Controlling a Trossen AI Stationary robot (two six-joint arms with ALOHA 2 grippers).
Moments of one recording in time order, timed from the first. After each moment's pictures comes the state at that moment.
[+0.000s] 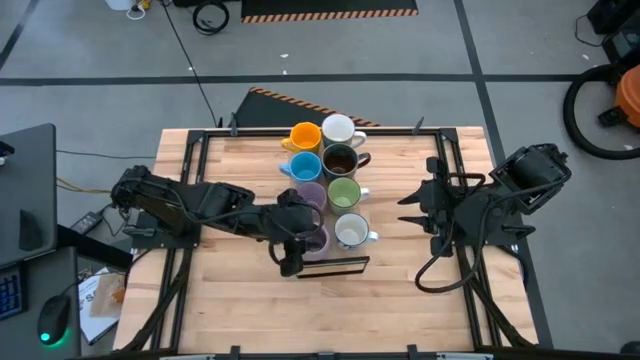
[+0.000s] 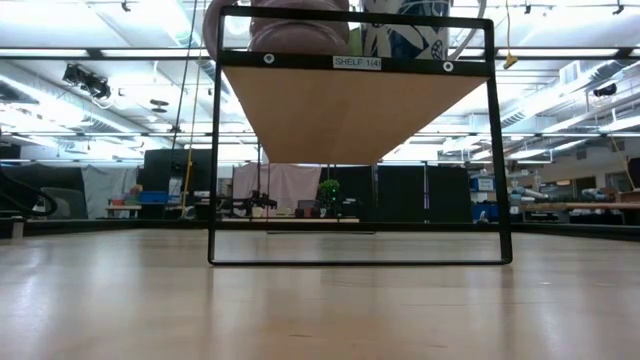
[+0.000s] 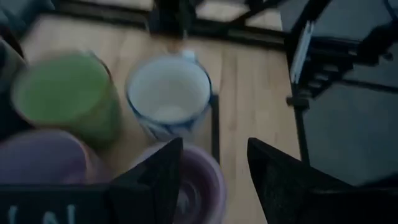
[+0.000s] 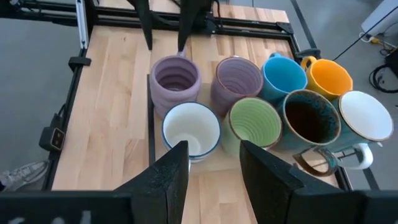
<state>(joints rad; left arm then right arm) -0.33 1.62 1.80 -0.86 -0.26 -0.38 0.61 1.53 2.21 -1.56 0.56 0.40</state>
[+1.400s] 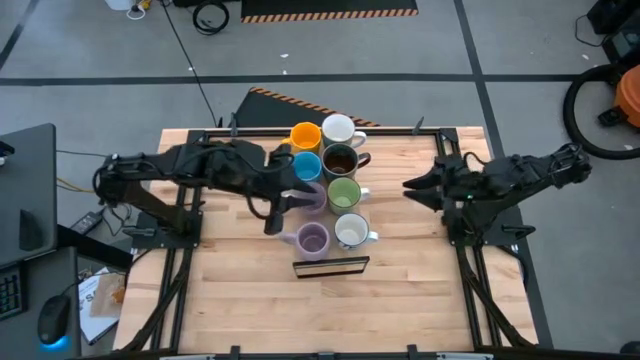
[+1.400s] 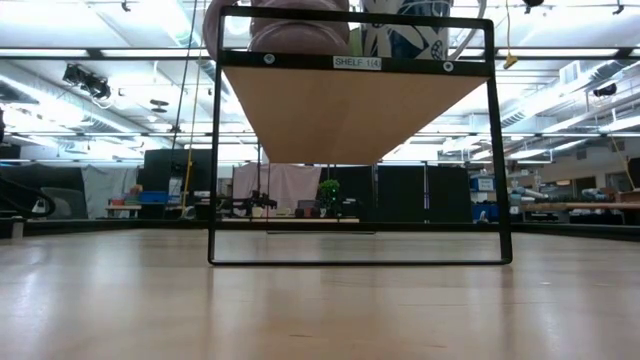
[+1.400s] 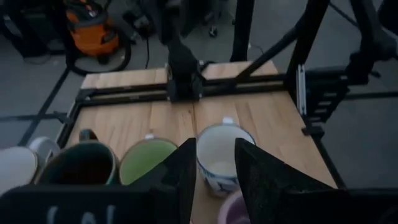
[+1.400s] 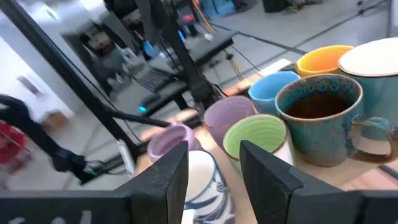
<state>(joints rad) -0.11 1.47 1.79 -0.74 -0.08 0.02 0.36 0.69 0.93 -0.42 0.44 0.53</state>
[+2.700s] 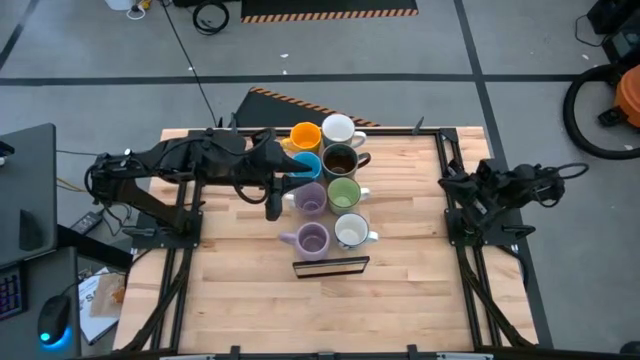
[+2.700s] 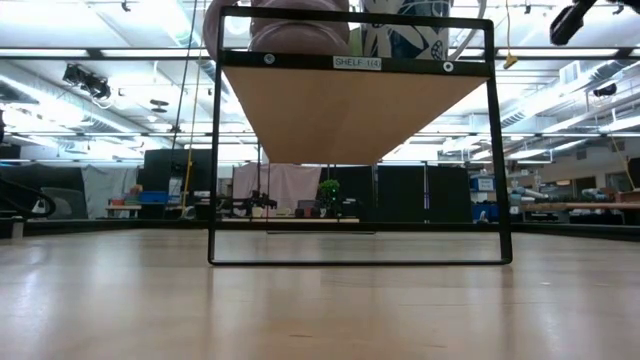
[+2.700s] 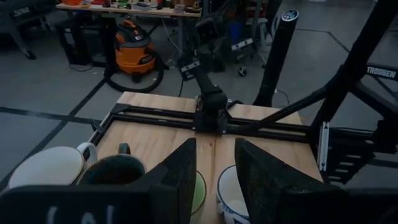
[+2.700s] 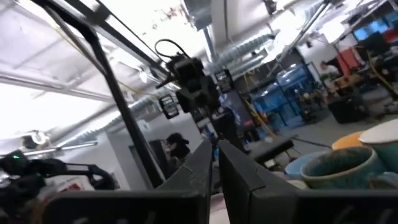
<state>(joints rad) -0.11 1.42 1.79 -0.65 -0.23 -0.12 0.36 0.00 0.32 0.17 0.33 0.31</state>
